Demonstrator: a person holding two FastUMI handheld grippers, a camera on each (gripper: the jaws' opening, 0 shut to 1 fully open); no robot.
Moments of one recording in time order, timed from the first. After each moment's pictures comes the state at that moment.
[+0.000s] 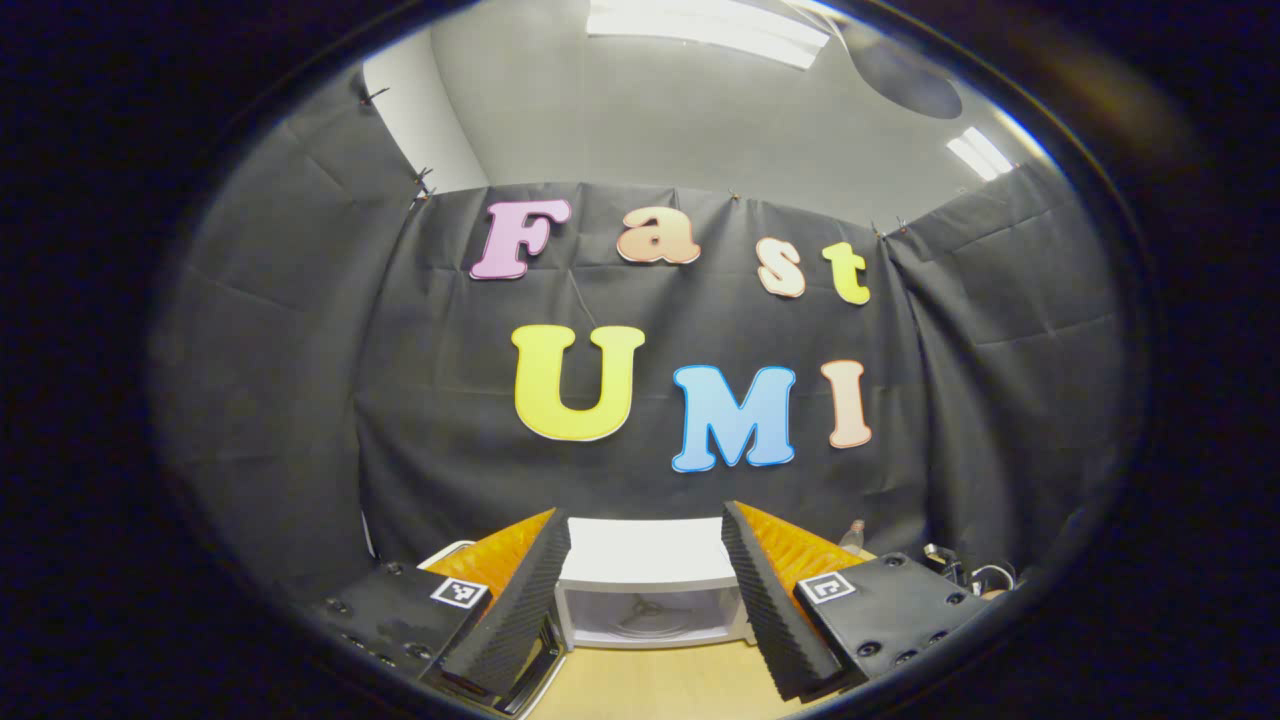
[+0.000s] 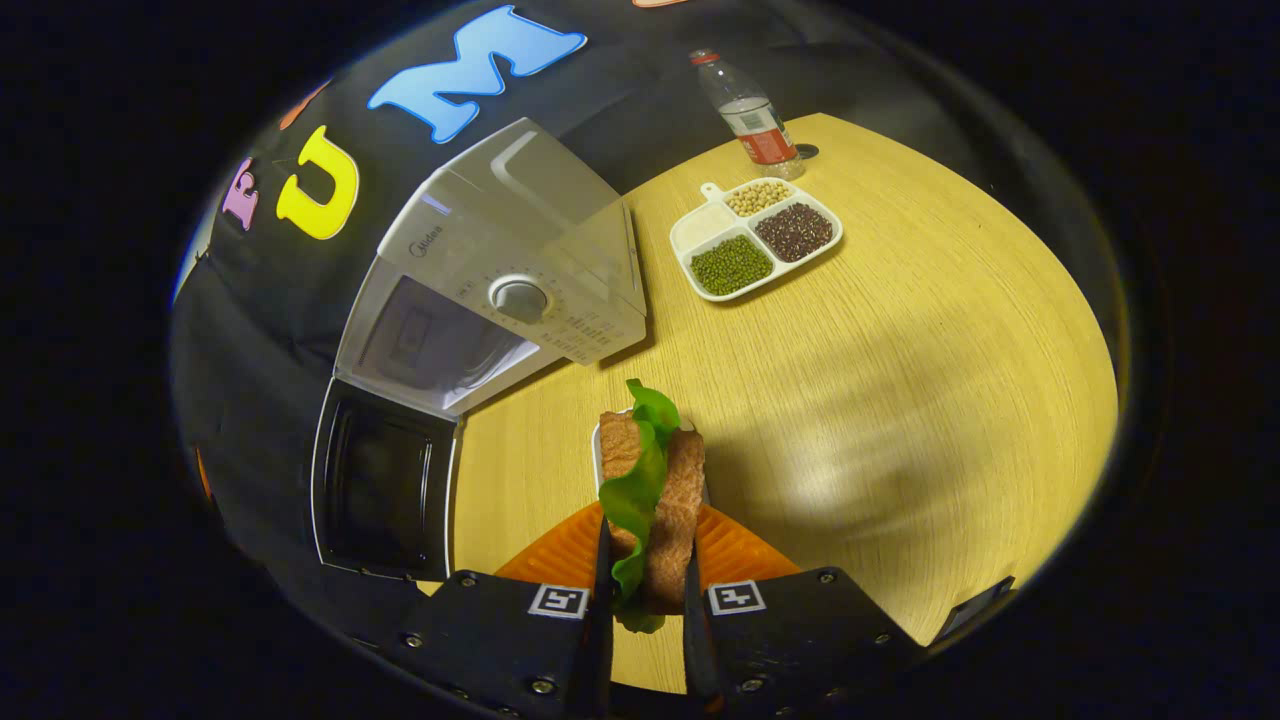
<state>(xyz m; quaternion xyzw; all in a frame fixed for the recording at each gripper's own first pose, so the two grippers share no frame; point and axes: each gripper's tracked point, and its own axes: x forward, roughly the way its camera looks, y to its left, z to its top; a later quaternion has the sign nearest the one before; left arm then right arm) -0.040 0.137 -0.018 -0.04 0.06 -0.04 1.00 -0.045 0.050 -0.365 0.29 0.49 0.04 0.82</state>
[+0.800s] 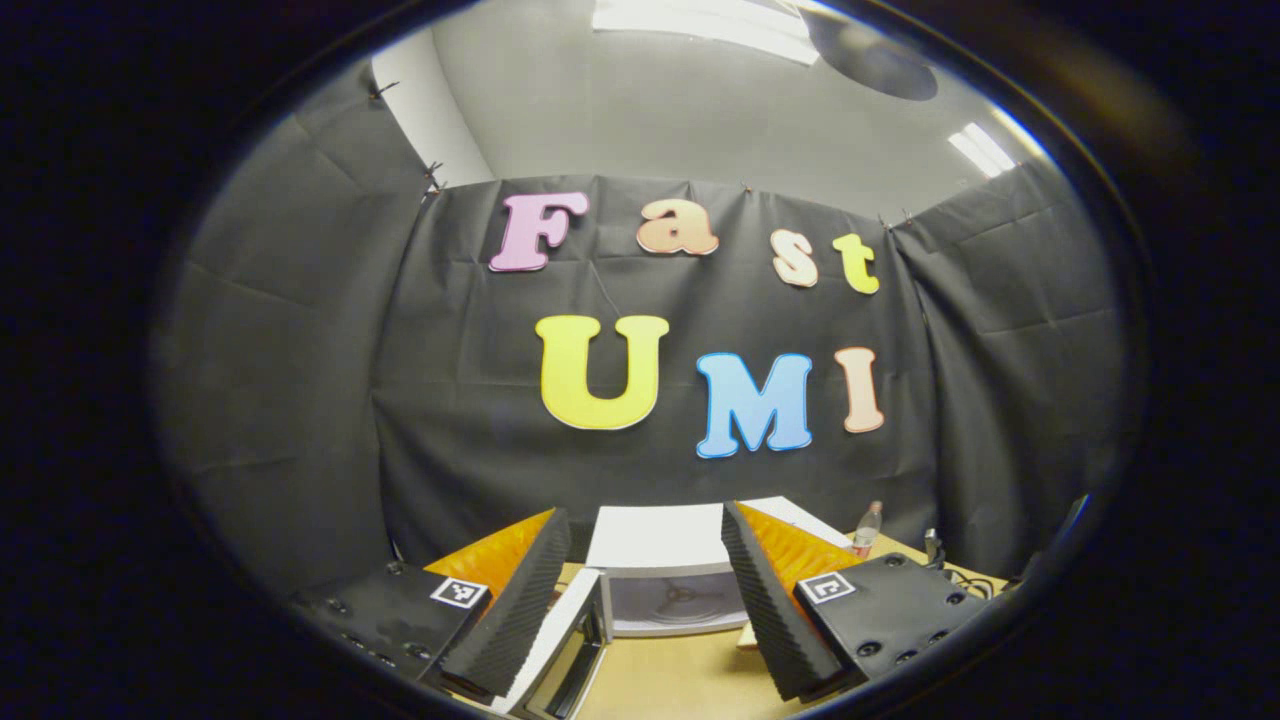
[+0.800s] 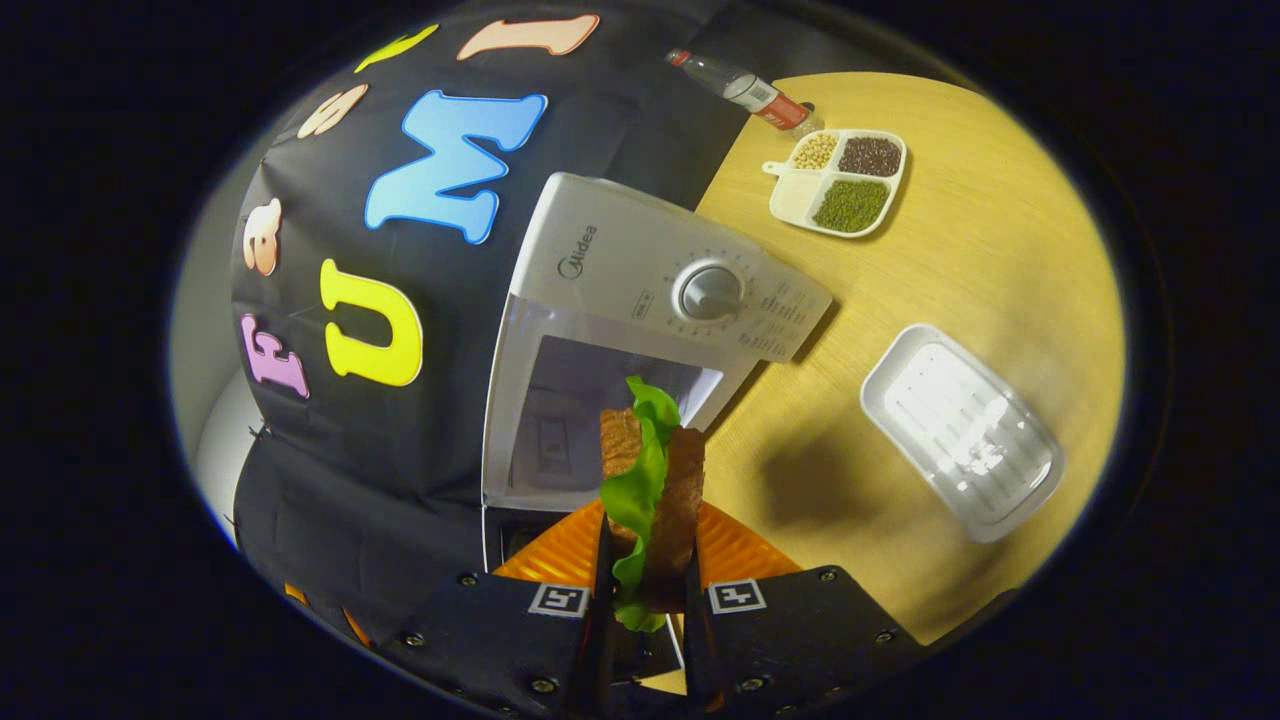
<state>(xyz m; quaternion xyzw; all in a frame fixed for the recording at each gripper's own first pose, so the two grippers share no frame) -0.061 0.208 -0.033 -0.03 0.07 -0.03 1.00 0.042 0.227 -0.321 0.55 0.34 0.01 0.76</state>
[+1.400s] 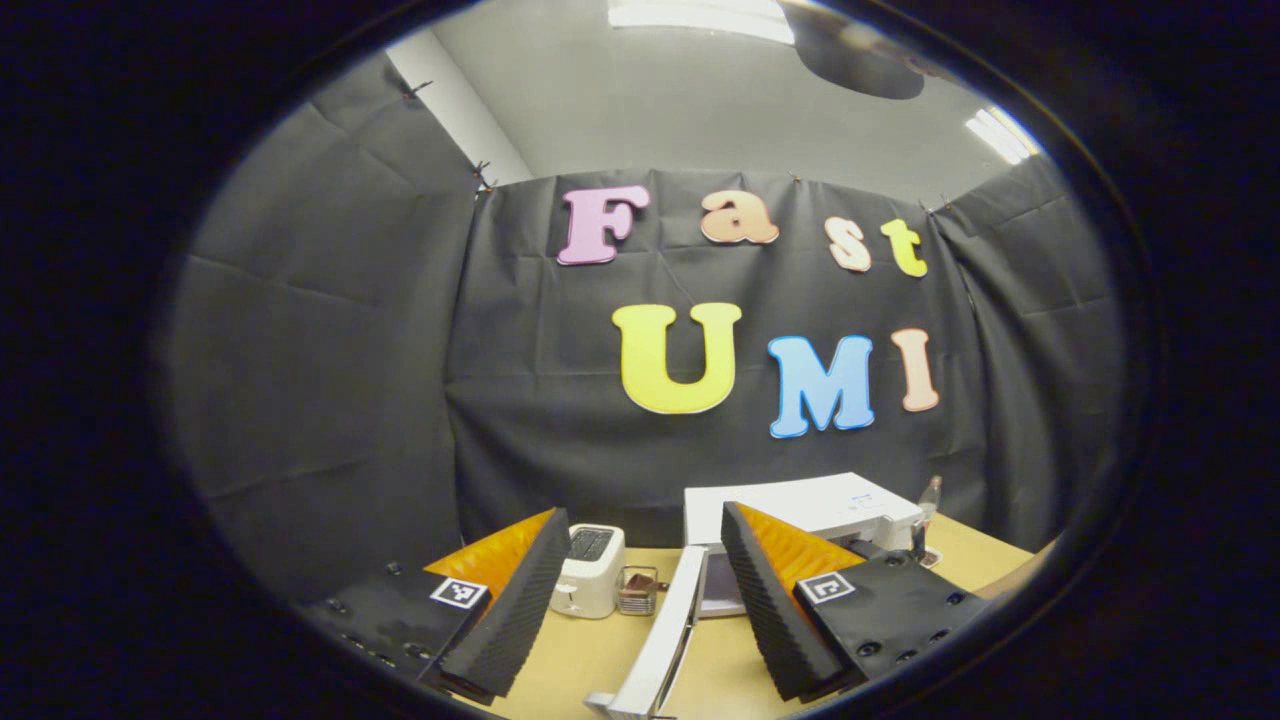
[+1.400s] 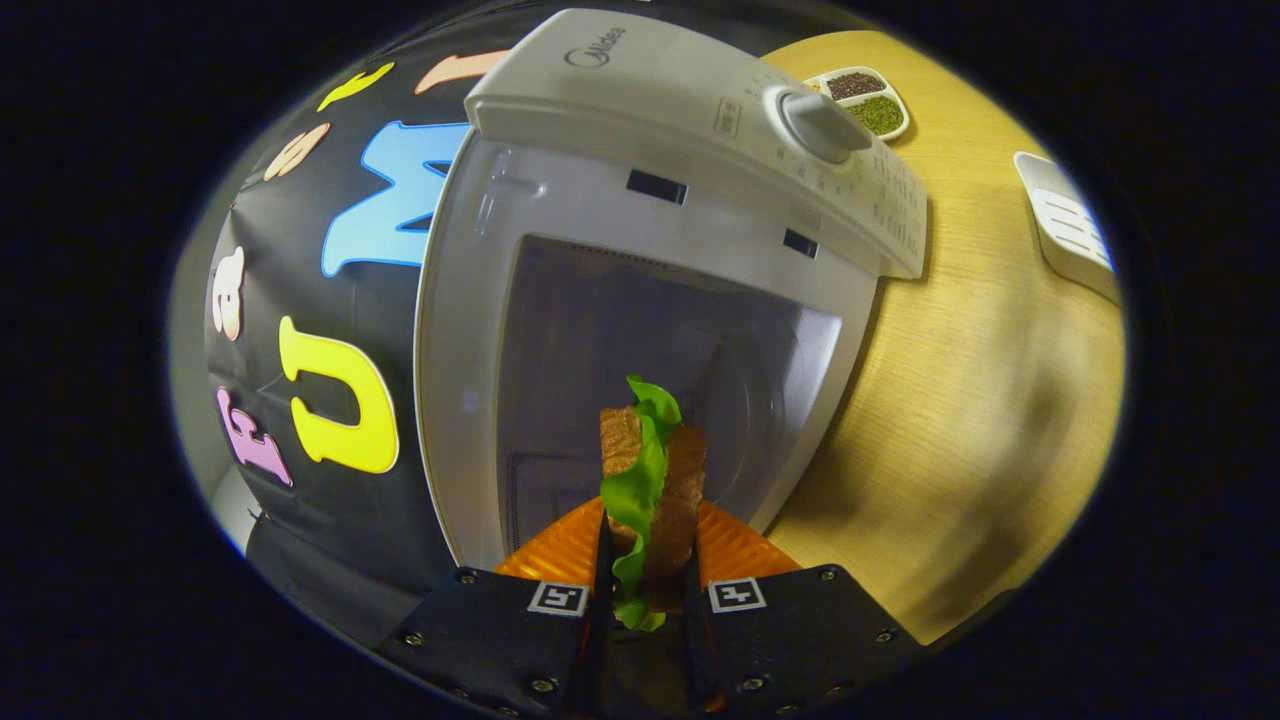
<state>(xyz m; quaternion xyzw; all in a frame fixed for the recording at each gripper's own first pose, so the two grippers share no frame) -0.096 0.322 -0.050 -0.01 0.10 0.04 0.99 0.181 0.314 -0.356 0.62 0.23 -0.10 0.74</state>
